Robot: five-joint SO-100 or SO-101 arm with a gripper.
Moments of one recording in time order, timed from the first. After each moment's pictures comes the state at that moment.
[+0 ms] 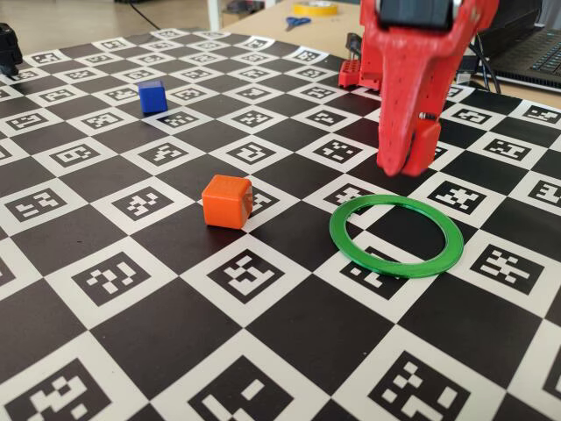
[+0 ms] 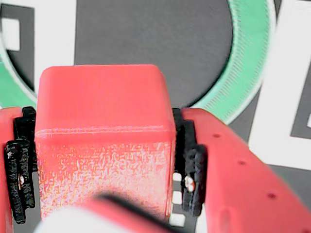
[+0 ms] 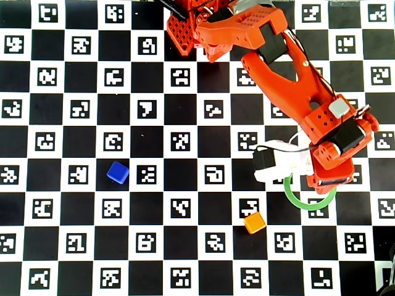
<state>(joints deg) -33.5 51.0 47.6 85.6 27.9</state>
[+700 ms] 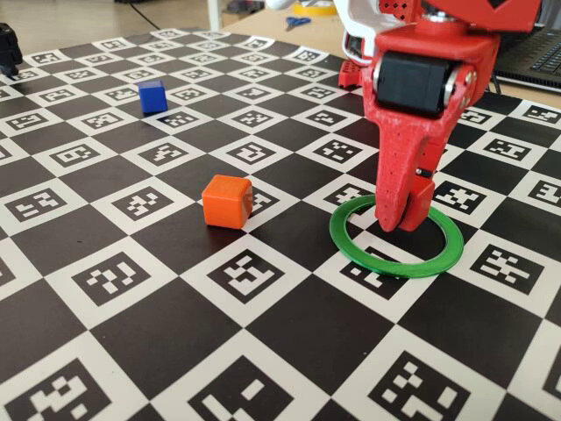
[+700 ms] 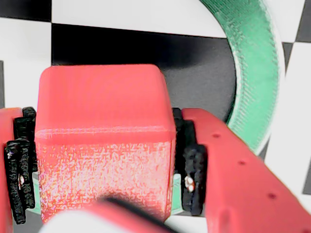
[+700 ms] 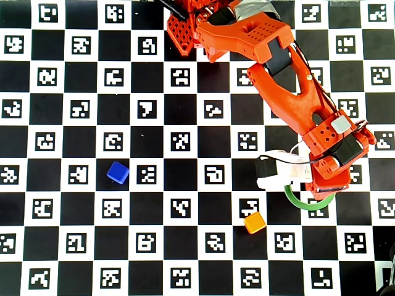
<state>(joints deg) -34.2 44.6 47.6 80.8 29.4</state>
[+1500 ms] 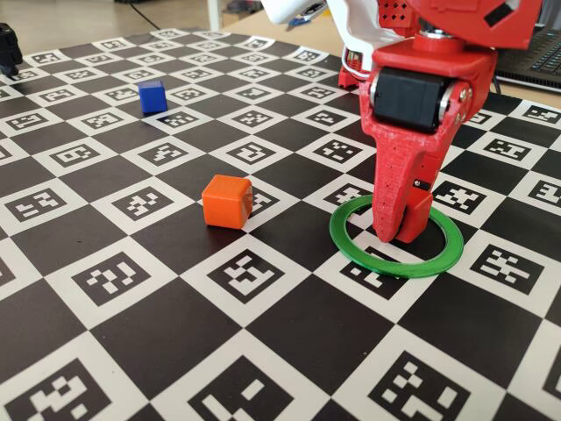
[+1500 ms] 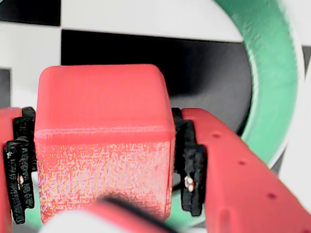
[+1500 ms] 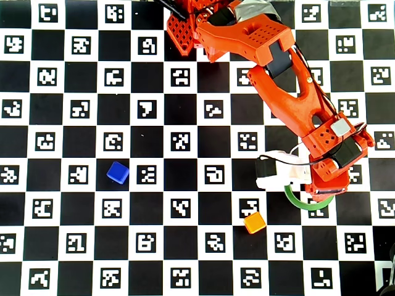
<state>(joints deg) -34.2 42.7 47.6 80.6 30.2</state>
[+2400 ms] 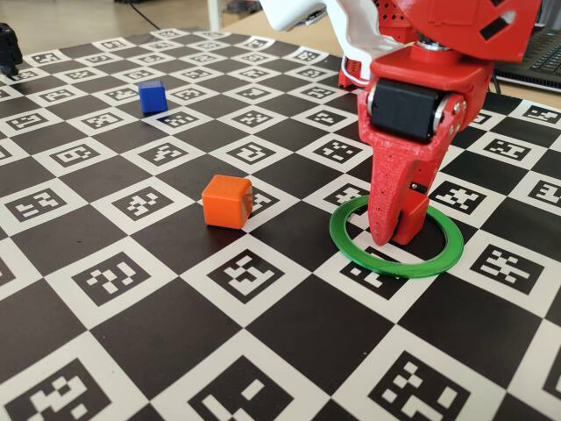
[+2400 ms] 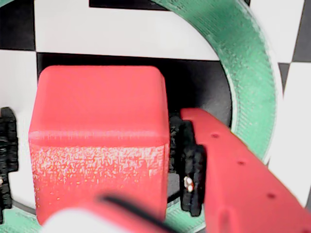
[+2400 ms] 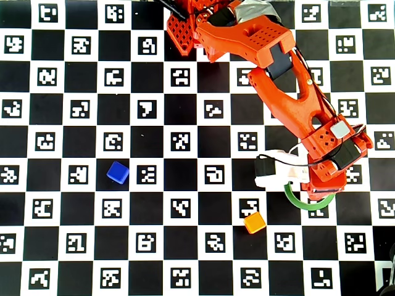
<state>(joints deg) -34.4 42.5 47.6 81.1 30.8</state>
